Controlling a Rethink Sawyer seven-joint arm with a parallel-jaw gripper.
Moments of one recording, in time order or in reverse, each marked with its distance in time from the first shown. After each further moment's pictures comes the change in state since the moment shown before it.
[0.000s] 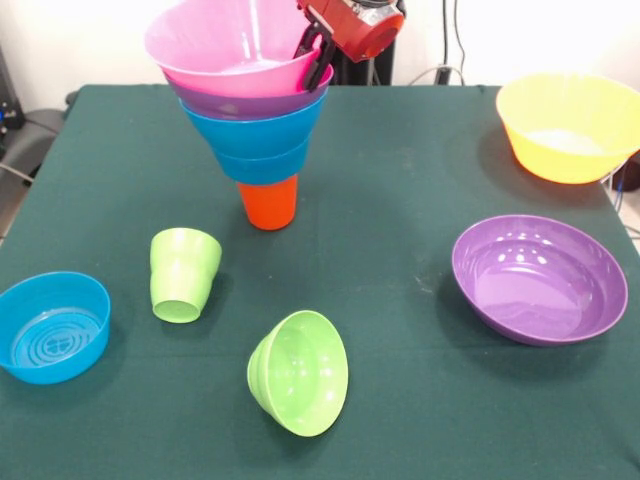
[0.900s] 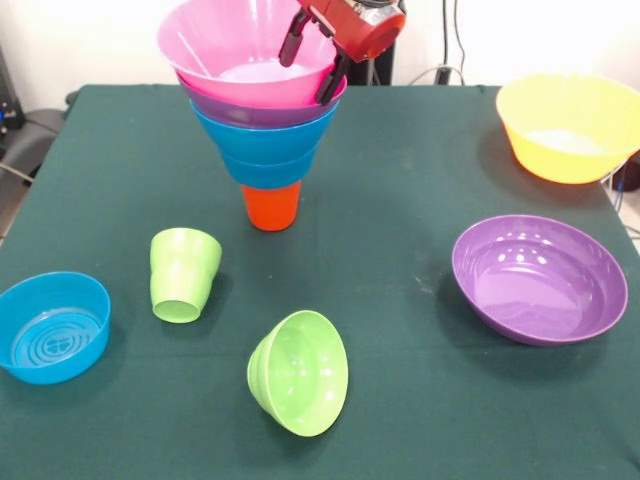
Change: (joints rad) arm 0.002 0.000 0.000 -0.002 0.000 0.000 0.000
